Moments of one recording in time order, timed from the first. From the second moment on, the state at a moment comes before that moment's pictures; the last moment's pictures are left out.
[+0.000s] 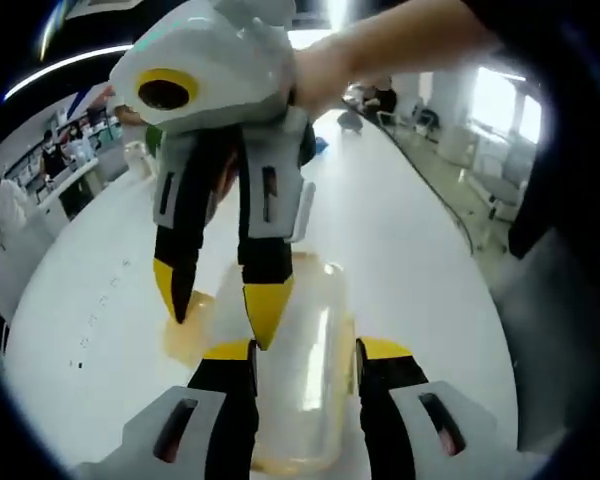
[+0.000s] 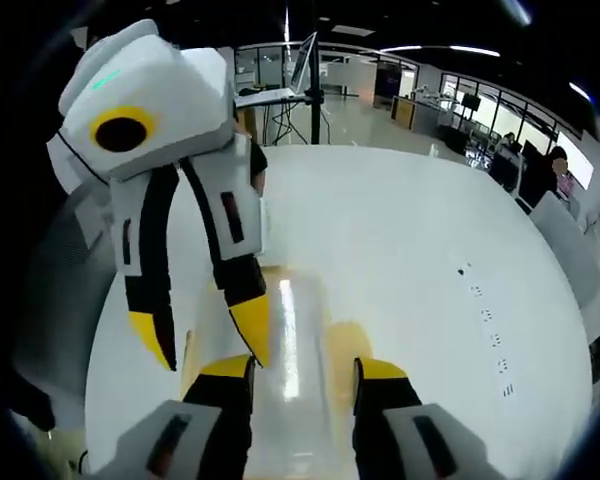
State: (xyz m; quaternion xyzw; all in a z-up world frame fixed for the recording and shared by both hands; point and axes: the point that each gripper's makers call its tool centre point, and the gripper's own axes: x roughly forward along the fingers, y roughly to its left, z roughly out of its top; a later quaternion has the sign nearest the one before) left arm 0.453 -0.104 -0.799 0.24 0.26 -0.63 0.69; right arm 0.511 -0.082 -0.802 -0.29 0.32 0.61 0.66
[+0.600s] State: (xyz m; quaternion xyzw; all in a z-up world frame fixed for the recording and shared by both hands) left arm 0.452 -0.105 -0.814 0.35 0.22 -0.58 0.70; right arm 0.513 -0.085 -0.813 -0.29 0.35 0.63 0.63
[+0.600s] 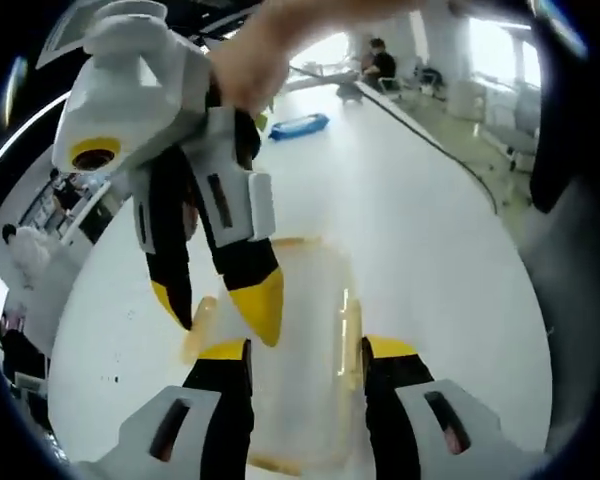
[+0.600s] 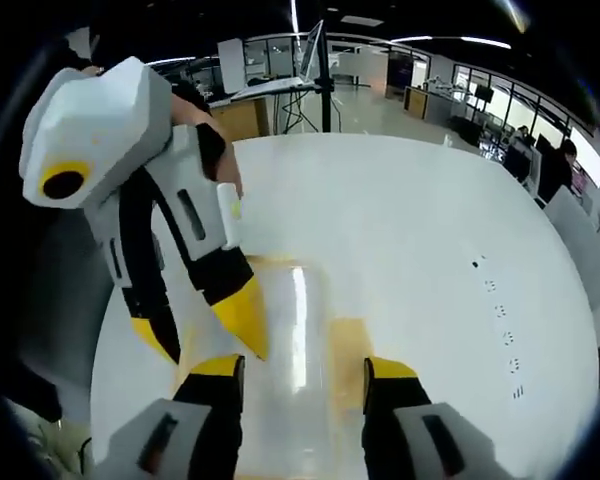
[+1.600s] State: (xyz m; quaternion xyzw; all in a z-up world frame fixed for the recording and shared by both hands) left arm 0.455 -0.104 -0.820 0.40 0.17 -0.54 0.72; right arm 0.494 -0.084 -0.827 -0.32 0.48 0.66 0.49
